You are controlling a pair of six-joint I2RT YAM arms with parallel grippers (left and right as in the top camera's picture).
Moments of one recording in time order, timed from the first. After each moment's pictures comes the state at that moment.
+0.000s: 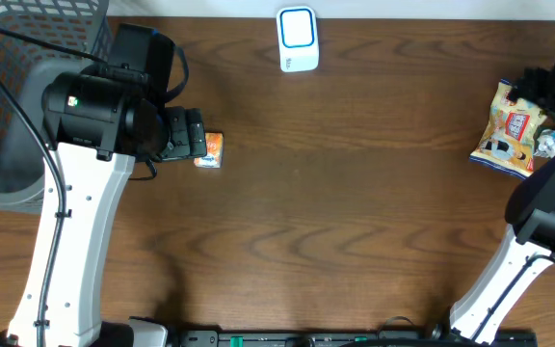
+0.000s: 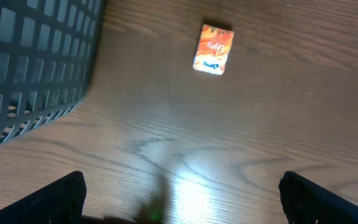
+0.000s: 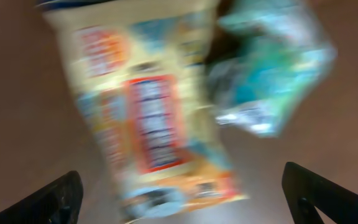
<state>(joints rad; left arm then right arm) -0.23 1.54 1.88 -1.61 -0.14 -0.36 -0.39 2.27 2.20 -1.24 0.14 0.22</state>
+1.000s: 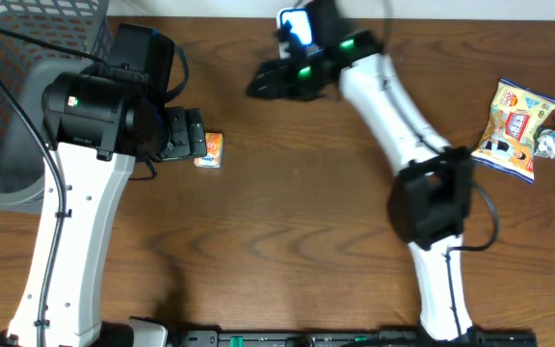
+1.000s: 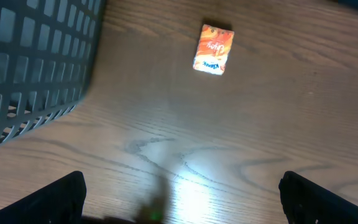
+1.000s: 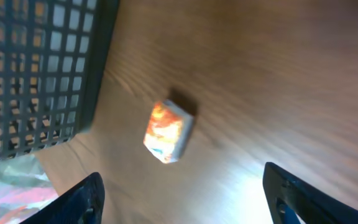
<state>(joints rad) -0.23 1.54 1.88 -1.61 -0.14 -0.36 0.46 2.34 2.19 -0.90 -0.61 0.37</state>
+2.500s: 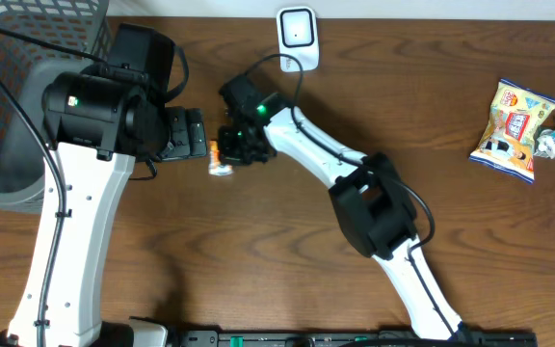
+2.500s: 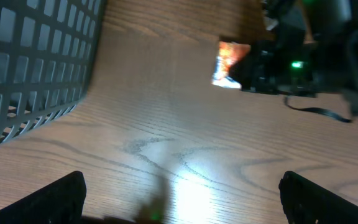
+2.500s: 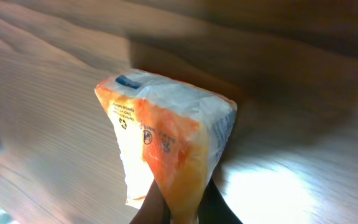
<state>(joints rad) -0.23 1.54 1.88 -1.61 -0.14 -0.36 0.68 2.46 2.04 -0.87 -0.41 0.69</state>
